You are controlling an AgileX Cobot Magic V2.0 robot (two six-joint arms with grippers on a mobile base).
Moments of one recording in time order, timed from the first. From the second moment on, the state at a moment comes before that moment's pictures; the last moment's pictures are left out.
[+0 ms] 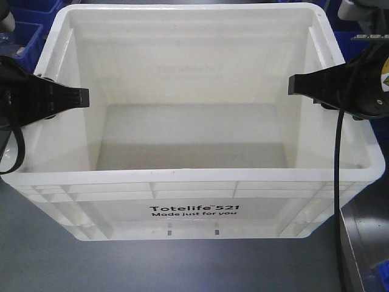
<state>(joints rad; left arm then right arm) -0.60 1.13 -1.07 0.51 0.89 -0.78 0.56 1.20 -1.16 -0.49 1.01 0.70</state>
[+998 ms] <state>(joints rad) -0.60 1.13 -1.07 0.51 0.89 -0.78 0.56 1.20 -1.16 -0.49 1.01 0.70</state>
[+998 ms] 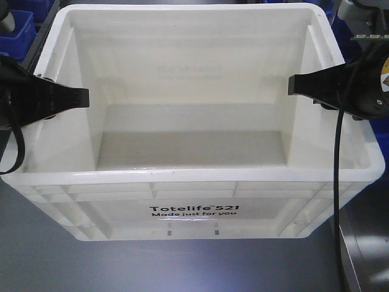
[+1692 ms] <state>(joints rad) -0.60 1.13 -1.07 0.51 0.89 -0.78 0.56 1.20 -1.16 -0.49 1.01 0.70</state>
